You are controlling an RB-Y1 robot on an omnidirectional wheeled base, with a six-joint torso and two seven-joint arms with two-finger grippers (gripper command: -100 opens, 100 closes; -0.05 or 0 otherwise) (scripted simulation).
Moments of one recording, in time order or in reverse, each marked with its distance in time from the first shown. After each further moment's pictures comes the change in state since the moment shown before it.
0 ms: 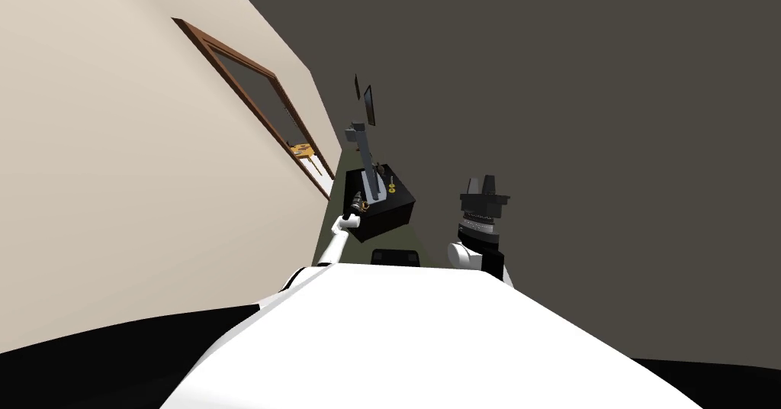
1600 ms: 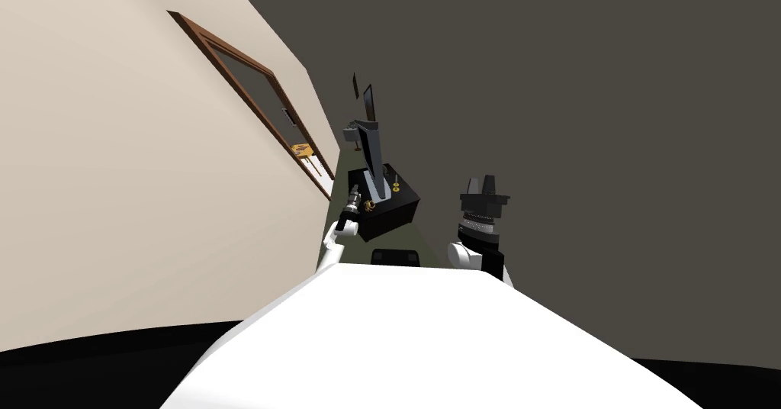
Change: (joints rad) left arm 0.247 -0.025 -0.061 -0.436 -0.011 -0.180 -0.061; right arm 0.000 0.000 0.000 0.000 0.000 0.000 0.000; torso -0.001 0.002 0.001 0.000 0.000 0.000
